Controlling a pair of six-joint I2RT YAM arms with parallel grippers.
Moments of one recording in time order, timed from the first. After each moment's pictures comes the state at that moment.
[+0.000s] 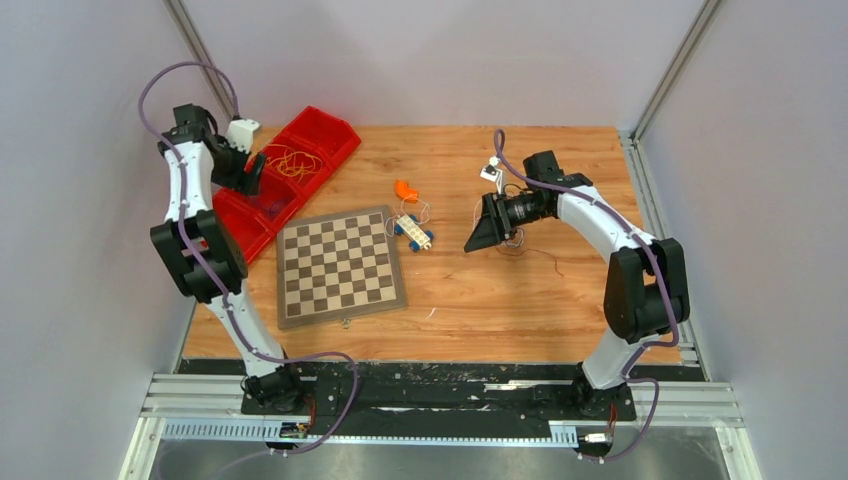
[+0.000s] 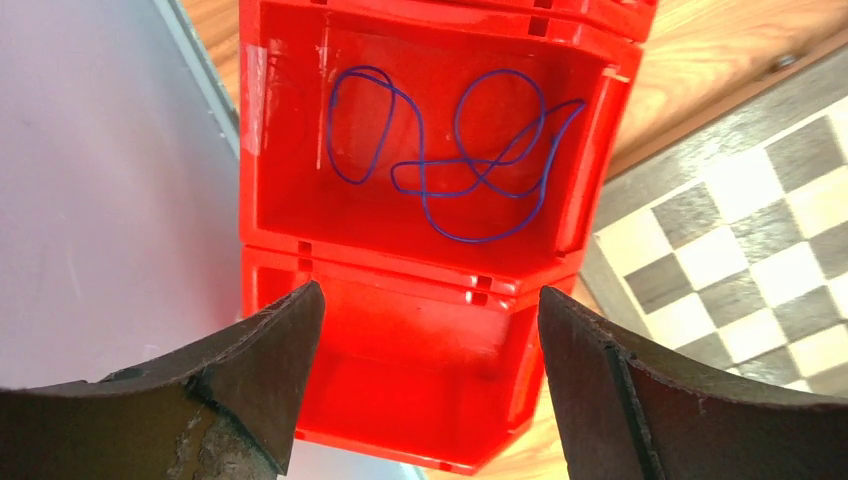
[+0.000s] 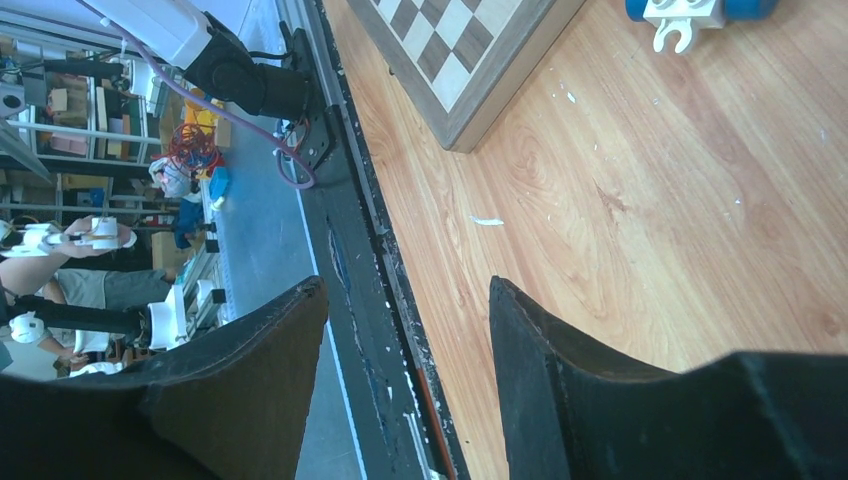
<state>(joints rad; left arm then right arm) 0.35 2.01 1.93 -0.99 0.25 0.75 0.27 1.71 1.31 -0.74 -1.11 -0.15</state>
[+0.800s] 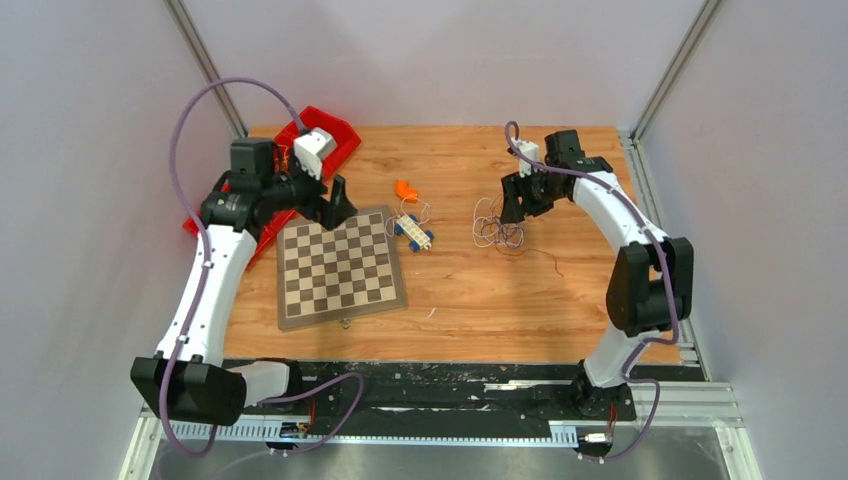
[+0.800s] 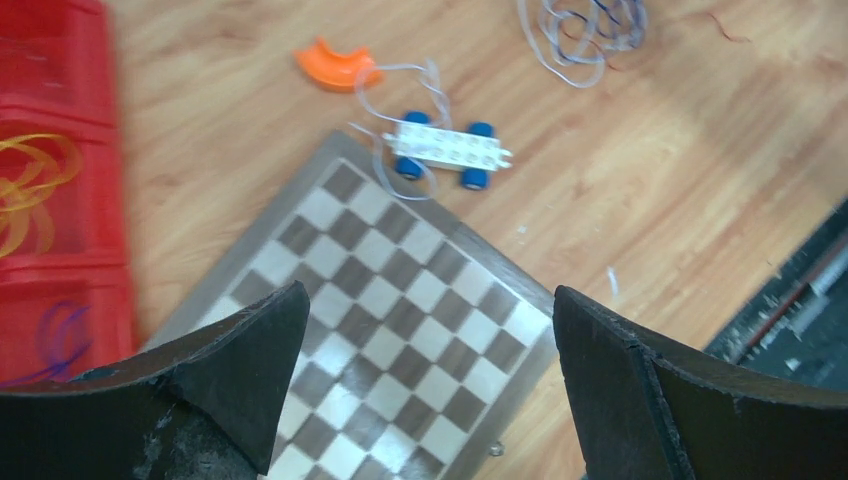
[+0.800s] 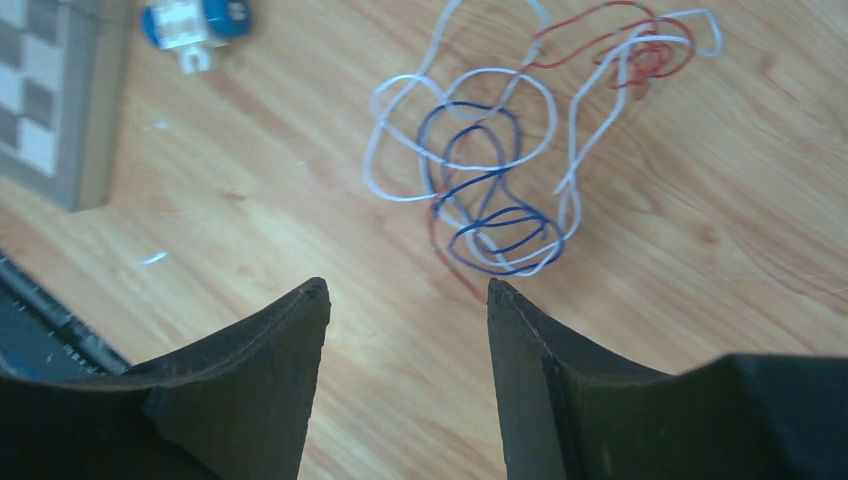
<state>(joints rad) -0.06 1.23 1.36 -0.76 0.59 0.28 0.17 1.71 1.43 -0.76 -0.49 -0.24</state>
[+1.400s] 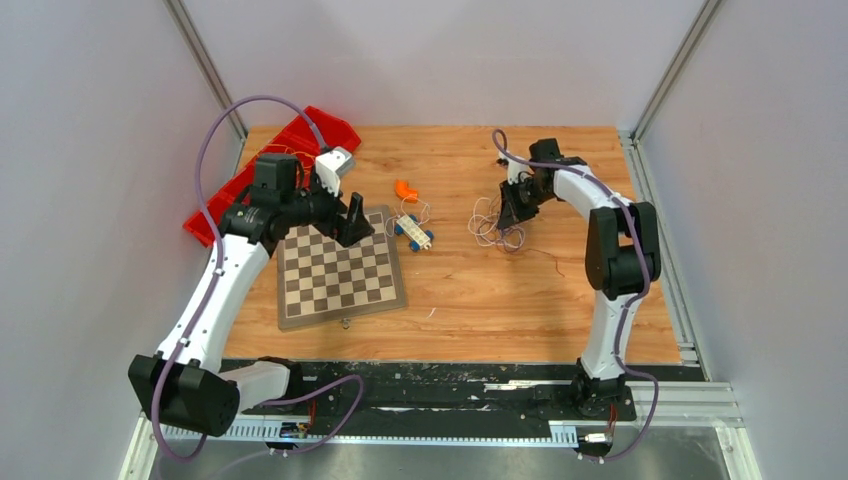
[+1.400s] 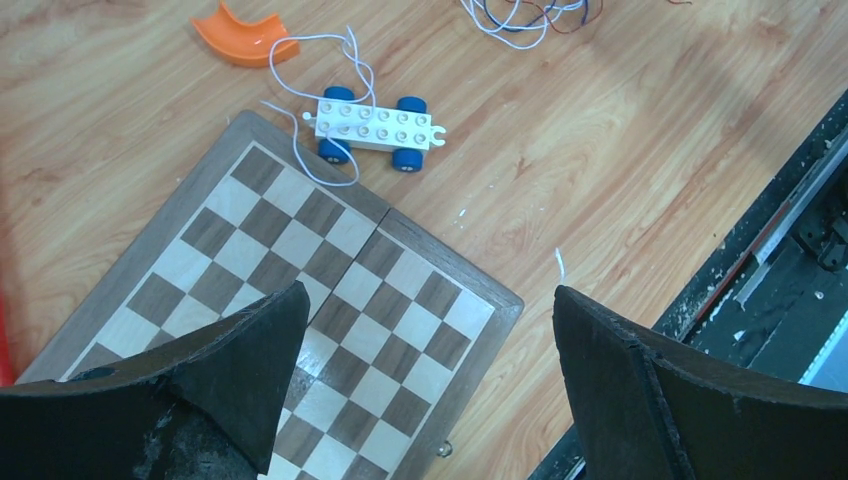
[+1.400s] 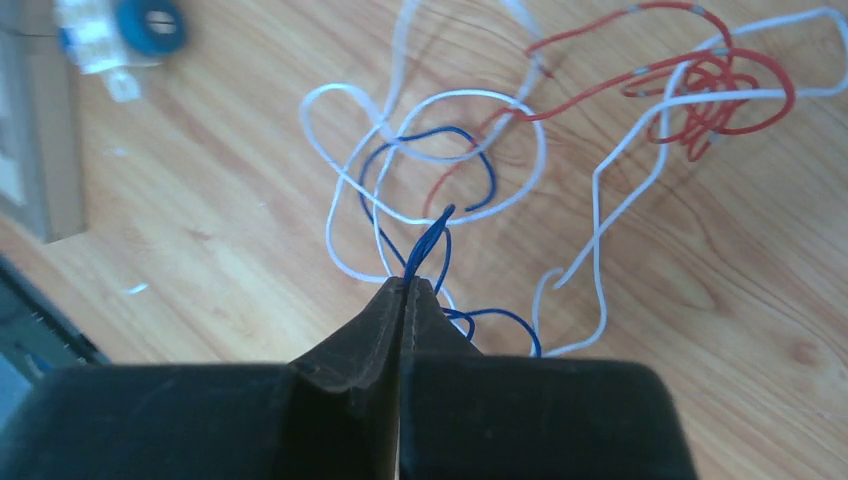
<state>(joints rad) -0.20 1.18 1.19 -0.68 0.59 0.20 0.16 2.05 1.56 -0.72 -0.51 -0.21</state>
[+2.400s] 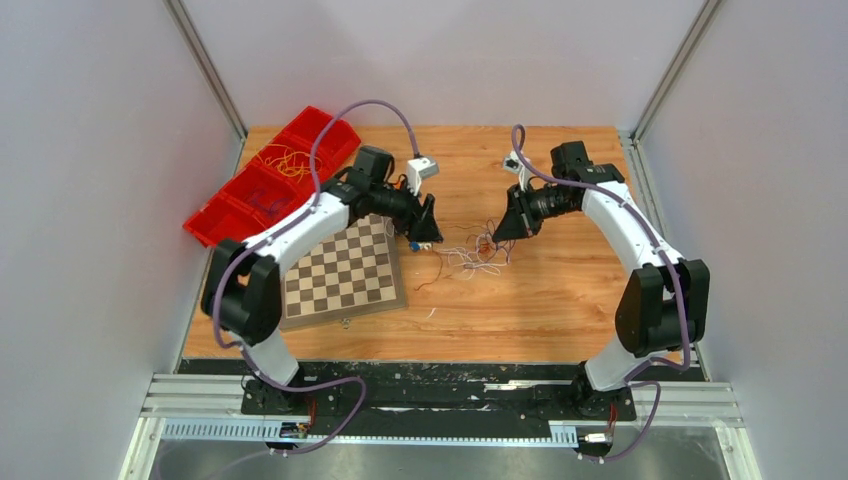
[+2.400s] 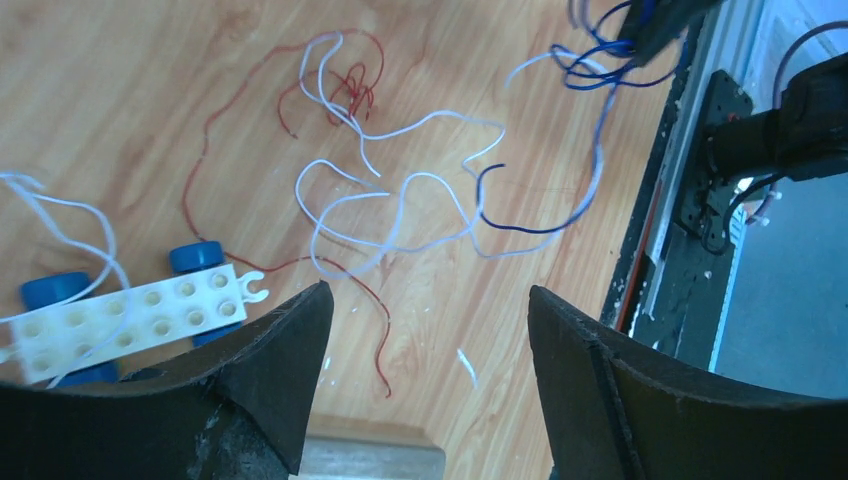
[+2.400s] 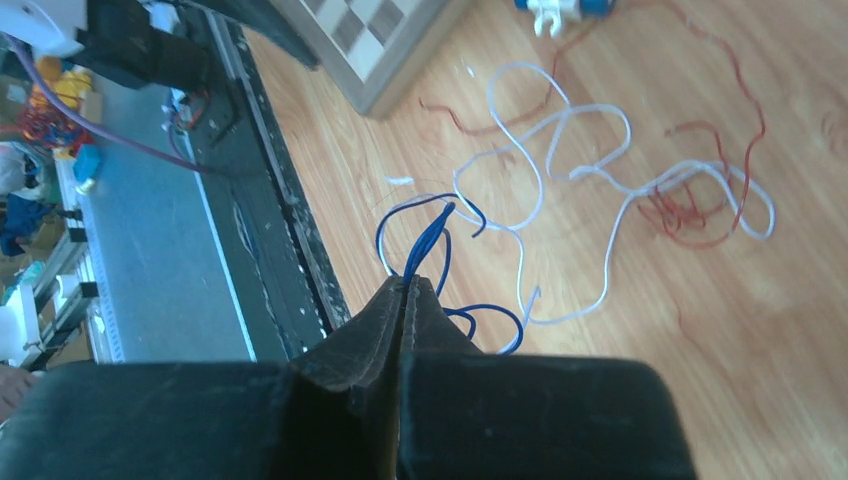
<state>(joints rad) -0.48 1.63 1.32 -0.43 0.78 0.11 0.16 1.62 1.40 -0.94 -1.00 -0.40</state>
